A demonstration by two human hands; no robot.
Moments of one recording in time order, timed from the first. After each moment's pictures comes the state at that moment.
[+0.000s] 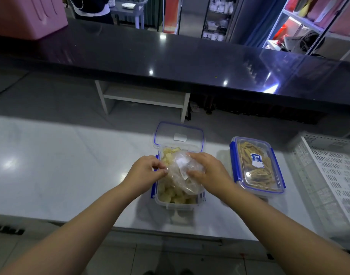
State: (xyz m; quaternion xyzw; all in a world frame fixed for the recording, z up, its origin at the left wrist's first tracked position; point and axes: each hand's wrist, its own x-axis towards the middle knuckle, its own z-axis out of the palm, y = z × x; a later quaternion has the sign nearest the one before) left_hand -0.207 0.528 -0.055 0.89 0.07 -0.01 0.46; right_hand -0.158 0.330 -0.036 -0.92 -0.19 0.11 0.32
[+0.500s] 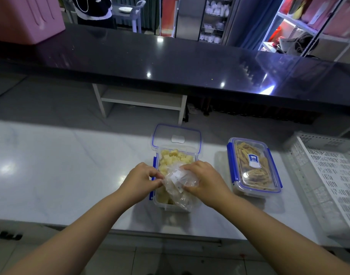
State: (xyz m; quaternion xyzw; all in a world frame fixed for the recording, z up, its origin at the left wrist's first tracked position) left_hand -0.218 0.529 -0.058 0.91 0.05 -0.03 0.41; right_hand -0.177 0.327 -0.041 -0.93 -0.26 0.09 0.24
